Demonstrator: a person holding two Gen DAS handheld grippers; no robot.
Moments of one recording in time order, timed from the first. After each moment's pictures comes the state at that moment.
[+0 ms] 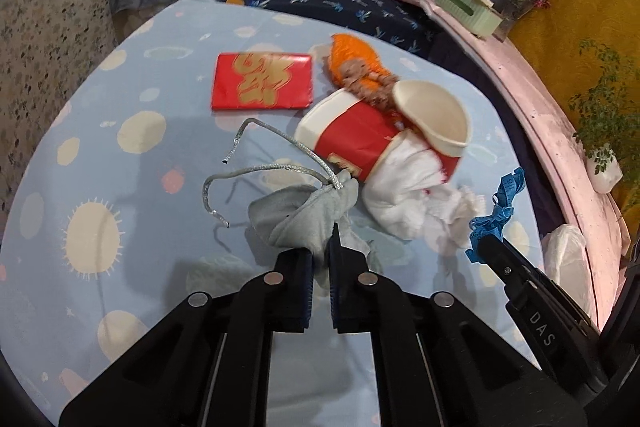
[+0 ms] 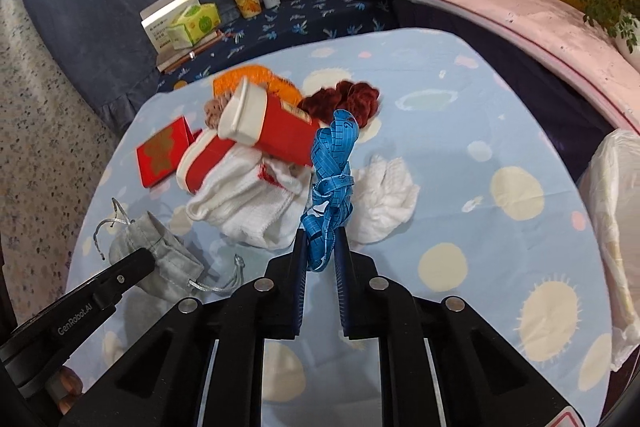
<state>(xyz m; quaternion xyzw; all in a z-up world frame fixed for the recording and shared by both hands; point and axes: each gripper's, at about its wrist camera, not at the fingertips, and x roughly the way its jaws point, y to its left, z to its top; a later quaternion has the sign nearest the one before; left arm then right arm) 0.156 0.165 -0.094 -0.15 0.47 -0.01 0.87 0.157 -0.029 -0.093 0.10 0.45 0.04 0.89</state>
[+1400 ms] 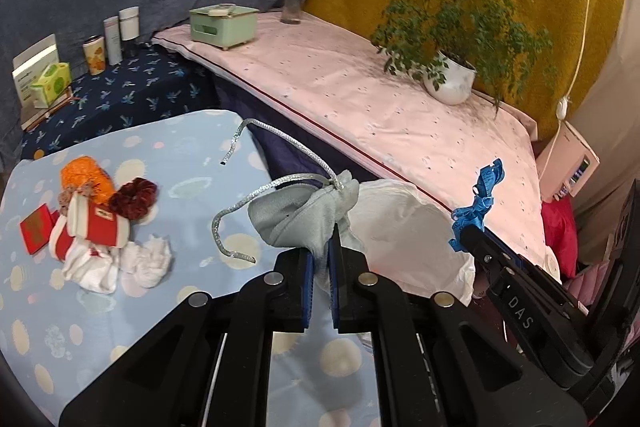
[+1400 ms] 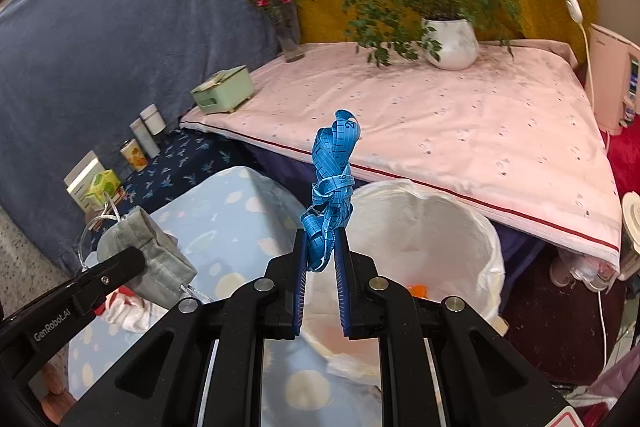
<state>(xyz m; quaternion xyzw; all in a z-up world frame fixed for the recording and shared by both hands) 0.113 -0.128 0.020 0.00 0.39 -0.26 0.88 0.042 -0.303 -0.004 0.21 0.32 -0.15 0.91</state>
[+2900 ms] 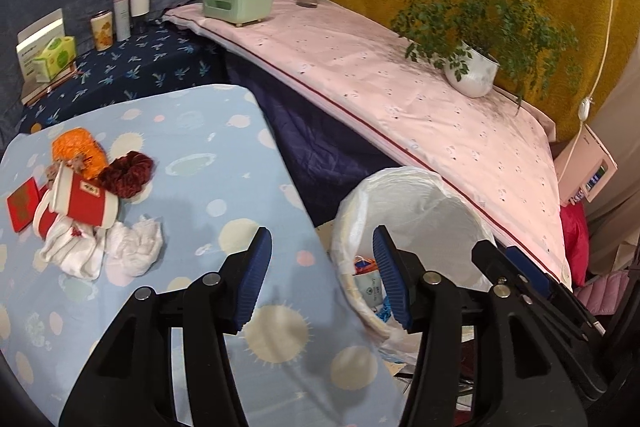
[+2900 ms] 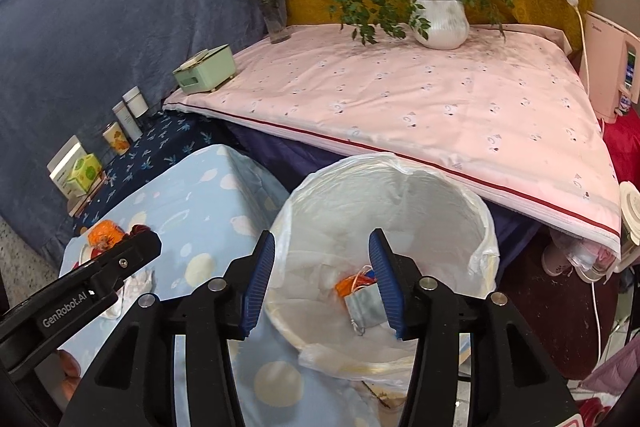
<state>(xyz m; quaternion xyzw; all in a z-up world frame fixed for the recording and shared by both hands) 0.134 -0.122 -0.020 -0.02 0.41 -0.22 0.88 0.050 -0.292 -0.030 0.19 0.34 -0.16 0.91</state>
